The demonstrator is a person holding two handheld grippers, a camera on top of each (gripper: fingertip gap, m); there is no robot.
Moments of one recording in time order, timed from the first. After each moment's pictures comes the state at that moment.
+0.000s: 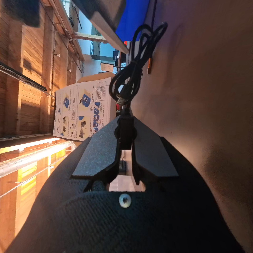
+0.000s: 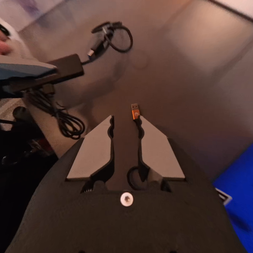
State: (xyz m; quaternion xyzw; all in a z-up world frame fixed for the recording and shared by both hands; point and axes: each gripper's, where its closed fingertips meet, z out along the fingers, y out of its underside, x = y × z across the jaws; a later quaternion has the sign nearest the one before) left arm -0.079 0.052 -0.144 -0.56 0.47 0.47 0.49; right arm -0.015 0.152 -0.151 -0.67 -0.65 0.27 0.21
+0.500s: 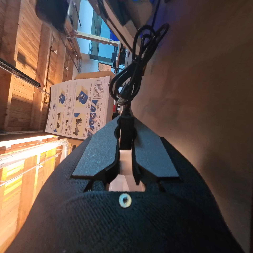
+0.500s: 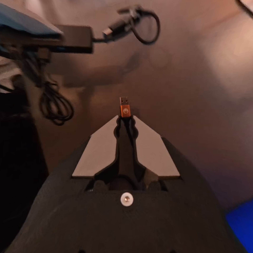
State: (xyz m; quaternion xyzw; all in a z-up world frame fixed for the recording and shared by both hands) left arm -0.084 0.046 -0.143 -0.58 0.46 0.44 0.51; right arm -0.025 0.142 -0.180 -0.57 -0.74 0.29 0.20
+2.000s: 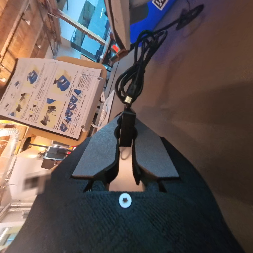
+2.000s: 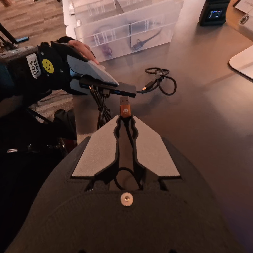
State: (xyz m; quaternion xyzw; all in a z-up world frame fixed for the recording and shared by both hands) left arm -0.098 0.054 -0.140 -0.66 0.41 0.31 0.55; right arm -0.037 0.096 -0.114 -0.52 -0.70 0.43 0.23
